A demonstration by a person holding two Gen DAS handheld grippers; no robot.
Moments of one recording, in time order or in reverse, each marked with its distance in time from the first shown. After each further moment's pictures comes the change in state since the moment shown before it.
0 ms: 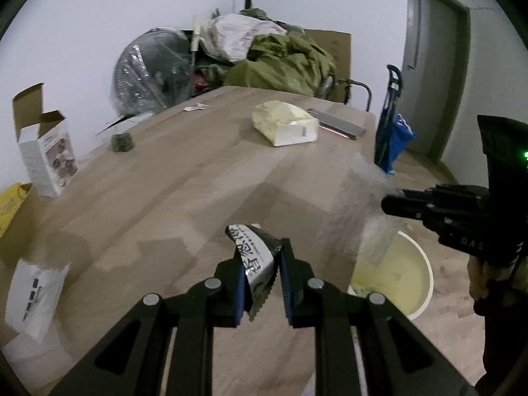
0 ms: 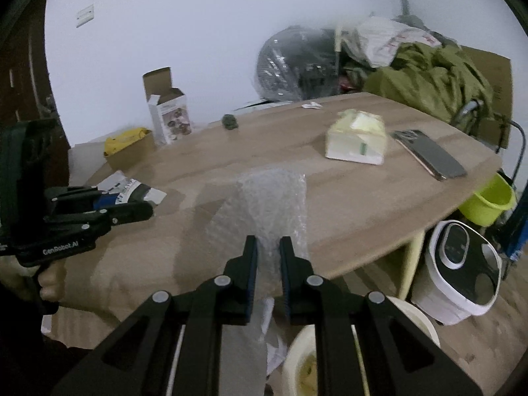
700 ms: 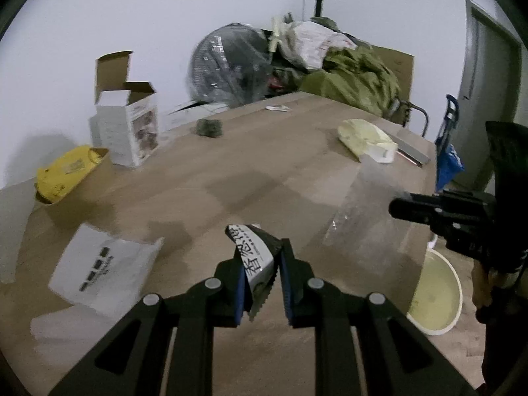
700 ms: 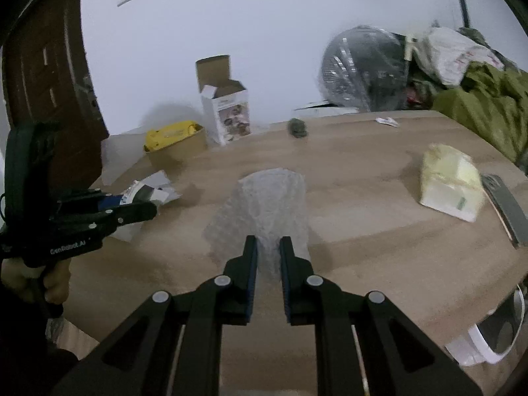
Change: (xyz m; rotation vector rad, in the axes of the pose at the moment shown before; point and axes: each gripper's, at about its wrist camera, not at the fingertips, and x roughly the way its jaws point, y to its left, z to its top) left arm -0.041 0.086 -0.011 -0.179 -0.017 0.192; right arm 0.064 0.074 0.058 -0.128 0.031 0.195
